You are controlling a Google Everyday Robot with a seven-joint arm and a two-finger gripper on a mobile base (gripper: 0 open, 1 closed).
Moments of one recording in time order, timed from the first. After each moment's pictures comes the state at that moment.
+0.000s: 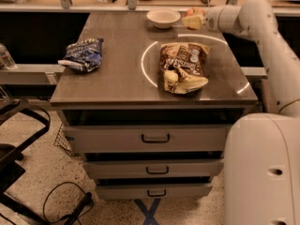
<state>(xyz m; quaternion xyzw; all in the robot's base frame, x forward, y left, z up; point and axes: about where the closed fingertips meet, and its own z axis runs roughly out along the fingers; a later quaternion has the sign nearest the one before) 0.905 -0.189 0.911 -0.26 0.75 0.15 0.59</state>
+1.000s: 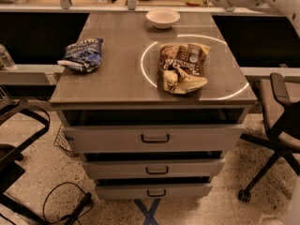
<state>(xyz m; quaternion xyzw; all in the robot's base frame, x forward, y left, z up) 0.803 -0.144 1.034 -0.29 0.73 0.12 0.61</state>
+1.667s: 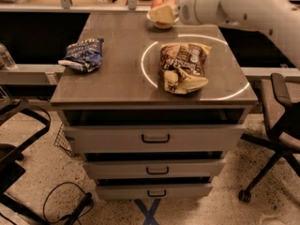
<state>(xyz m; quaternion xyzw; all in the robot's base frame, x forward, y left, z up) 0.745 -0.057 1.002 -0.31 0.74 0.15 0.58</state>
